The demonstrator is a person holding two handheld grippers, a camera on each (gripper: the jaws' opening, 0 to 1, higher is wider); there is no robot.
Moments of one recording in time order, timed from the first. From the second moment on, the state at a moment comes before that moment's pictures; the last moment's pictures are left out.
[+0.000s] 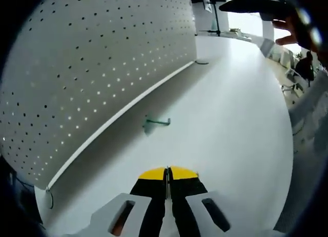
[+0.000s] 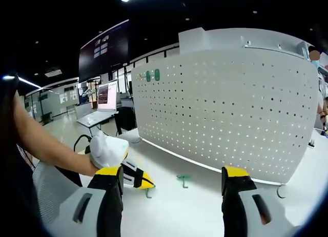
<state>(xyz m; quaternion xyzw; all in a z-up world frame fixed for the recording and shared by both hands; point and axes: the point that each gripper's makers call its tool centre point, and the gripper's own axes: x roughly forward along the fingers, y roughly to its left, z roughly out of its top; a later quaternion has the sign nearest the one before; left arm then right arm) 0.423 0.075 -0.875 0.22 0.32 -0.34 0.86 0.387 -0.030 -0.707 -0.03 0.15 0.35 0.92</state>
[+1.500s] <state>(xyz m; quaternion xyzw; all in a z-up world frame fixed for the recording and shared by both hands) 0.435 0.076 -0.733 0.03 0.17 -0.31 0.94 0.388 -0.008 -0.685 -0.03 0.12 0.38 0.92</state>
